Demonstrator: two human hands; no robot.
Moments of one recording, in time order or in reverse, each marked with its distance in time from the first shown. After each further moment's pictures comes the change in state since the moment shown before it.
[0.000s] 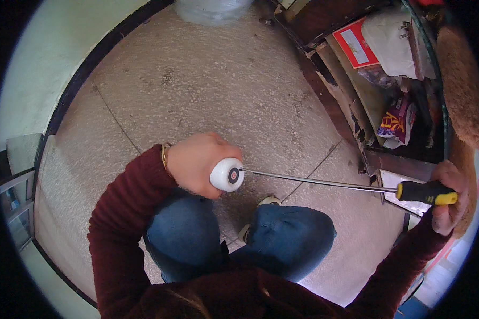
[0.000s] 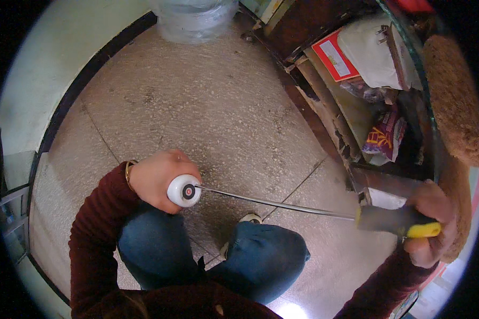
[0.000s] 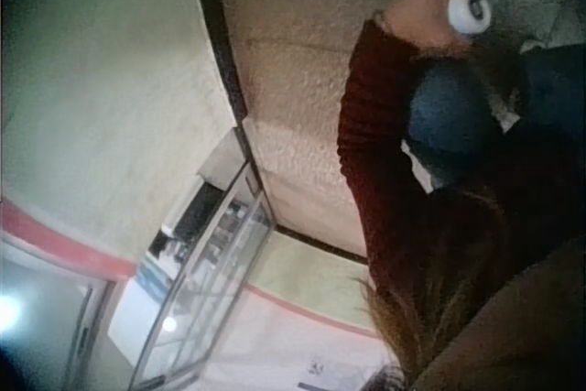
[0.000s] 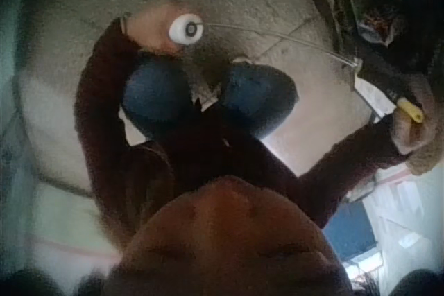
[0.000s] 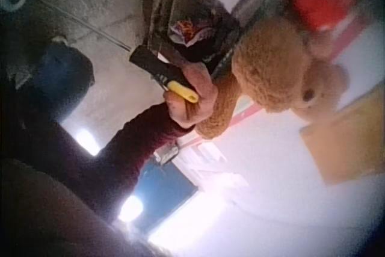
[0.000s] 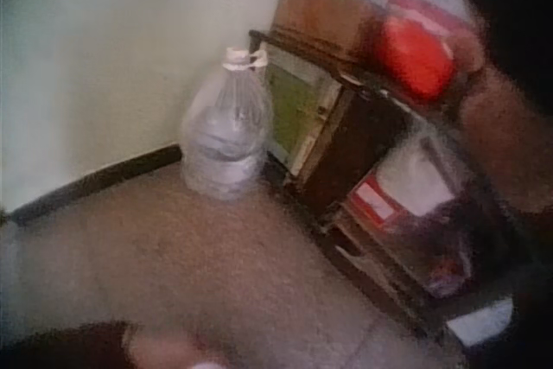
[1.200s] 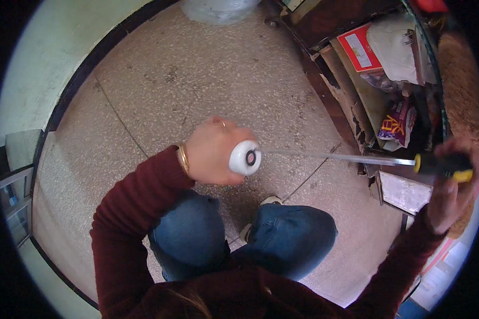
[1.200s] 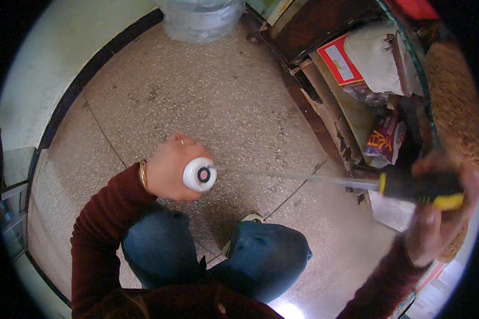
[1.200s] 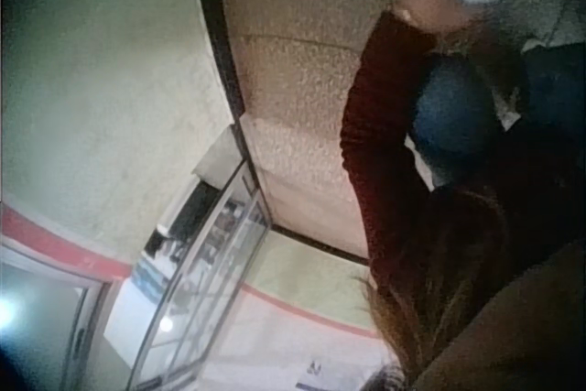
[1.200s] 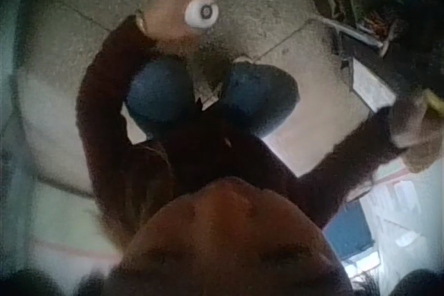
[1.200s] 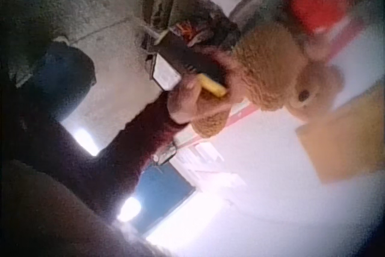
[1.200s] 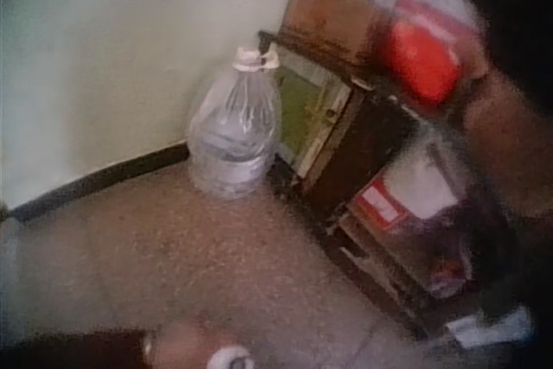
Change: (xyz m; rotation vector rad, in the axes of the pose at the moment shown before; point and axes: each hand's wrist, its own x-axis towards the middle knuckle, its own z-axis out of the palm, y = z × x) left_hand 0.003 0.006 0.009 0.293 0.297 -0.086; right_hand 0.073 -0.044 0.054 0.125 0.386 -0.047
